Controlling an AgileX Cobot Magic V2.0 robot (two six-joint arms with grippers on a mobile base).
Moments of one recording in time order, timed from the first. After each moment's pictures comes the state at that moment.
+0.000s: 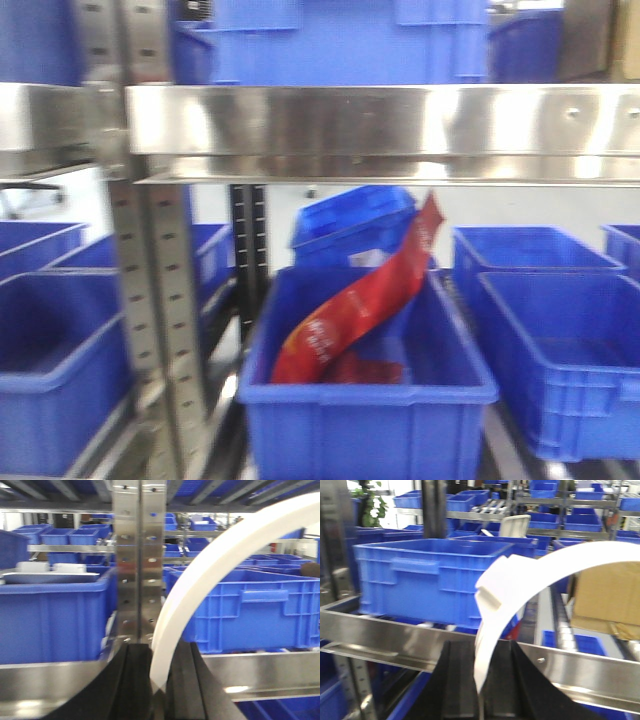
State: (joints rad) left arm -0.08 0.40 -0.63 -0.17 0.25 0.18; right arm 0.09 0.42 -0.67 0.05 0.39 -0.02
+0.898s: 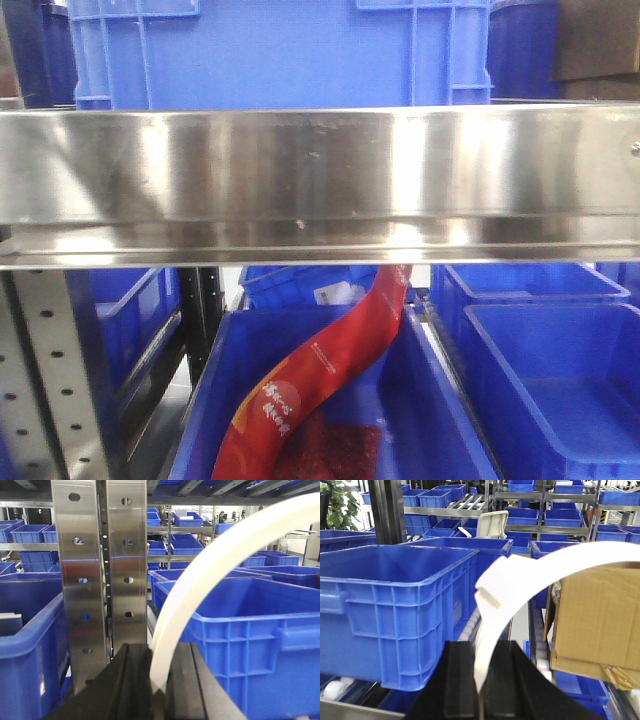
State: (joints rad) left arm -0.08 0.40 -0.62 -0.17 0.24 0.18; right arm 0.09 0.42 -0.67 0.05 0.39 -0.02
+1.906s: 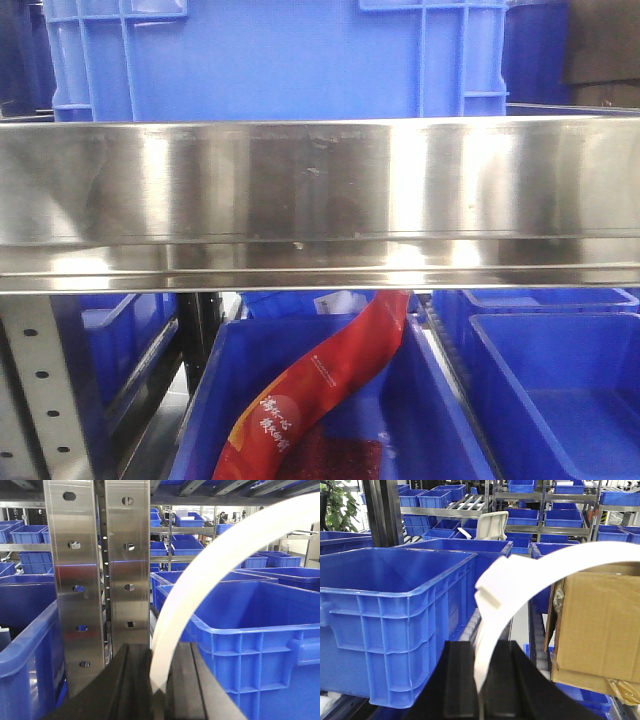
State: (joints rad) left arm -0.08 0.40 -0.62 -0.17 0.24 0.18; right arm 0.09 0.42 -0.67 0.05 0.38 -0.02
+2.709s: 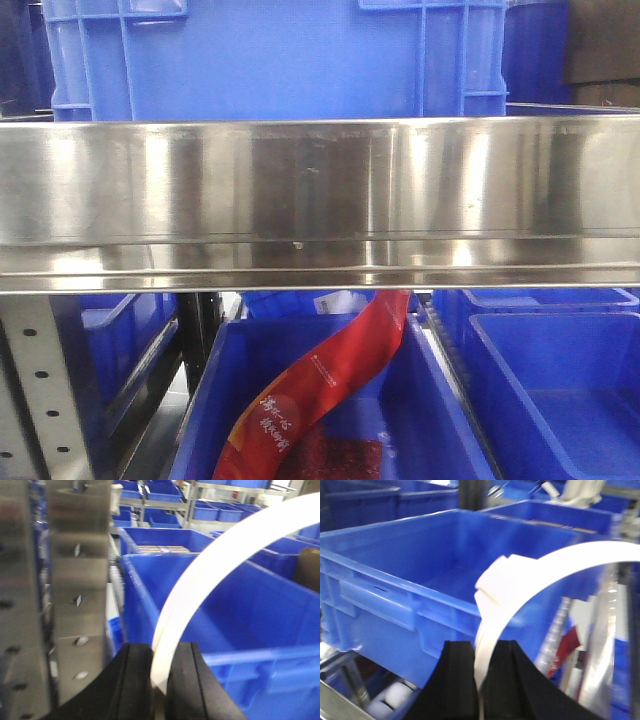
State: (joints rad) left arm -0.08 0.80 -1.03 -0.32 0.50 0.20; right arm 0.38 0.88 -0.96 0.13 0.41 -0.14
